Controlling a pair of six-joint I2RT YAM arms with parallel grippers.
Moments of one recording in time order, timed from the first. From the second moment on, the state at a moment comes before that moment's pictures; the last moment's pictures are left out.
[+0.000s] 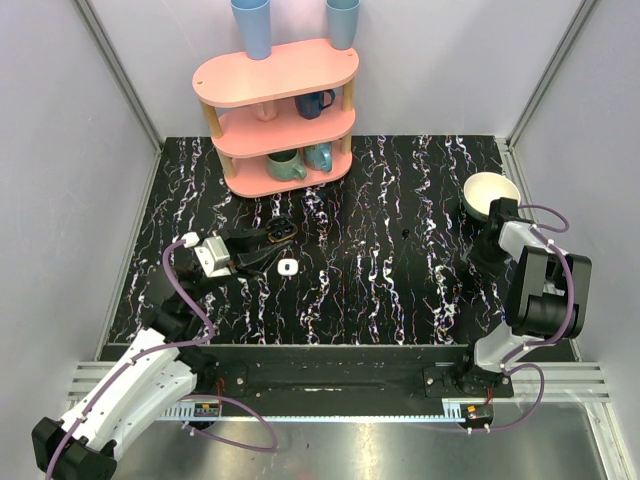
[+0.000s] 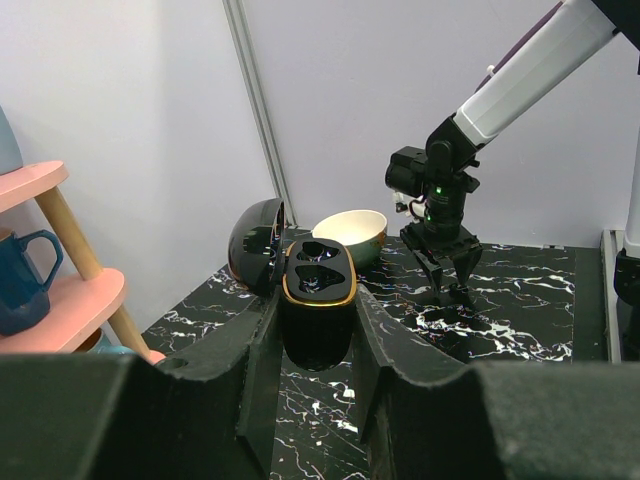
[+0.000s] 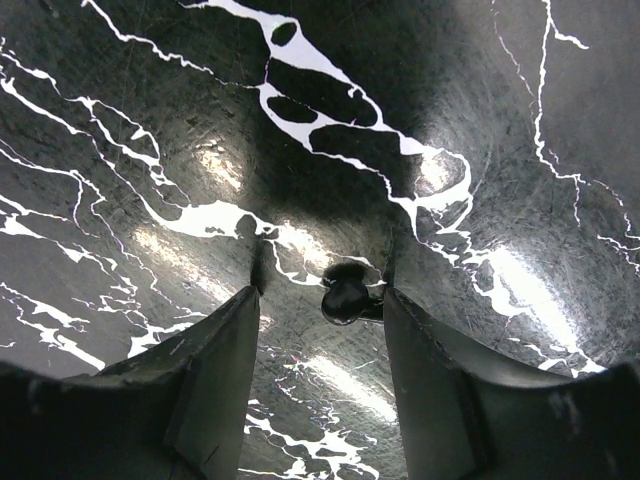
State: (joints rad) left arm -0.50 0.61 0.48 0.57 0.59 -0.05; right arm -0.24 1.62 0.92 -0.60 0.11 0.48
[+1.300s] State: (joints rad) left arm -0.50 0.61 0.48 0.57 0.59 -0.05; right arm -0.24 1.62 0.91 -0.60 0.14 0.47
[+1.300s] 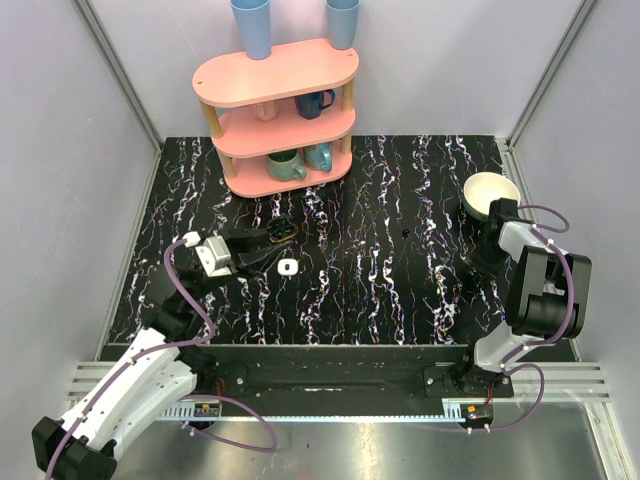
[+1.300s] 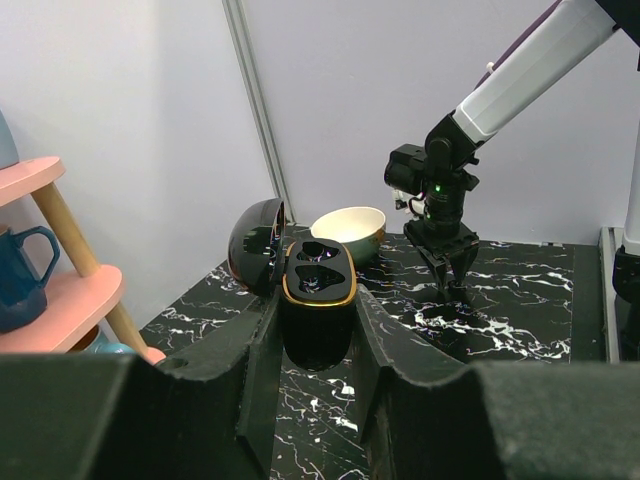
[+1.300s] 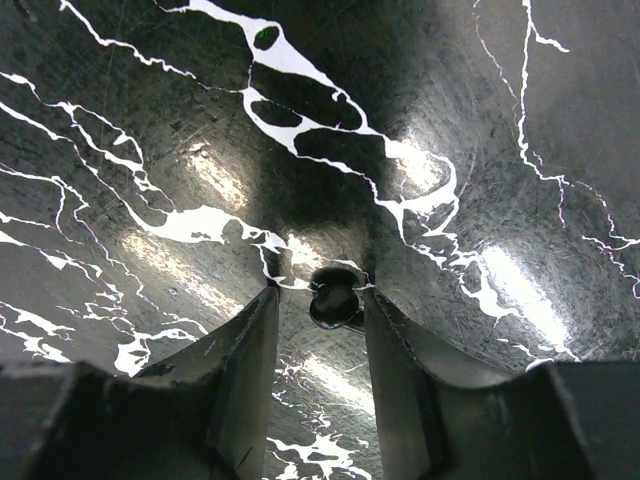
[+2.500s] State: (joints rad) left arm -0.50 0.62 0.48 0.57 0.60 -0.05; right arm -0.24 1.56 0.83 -0.50 0.00 0.62
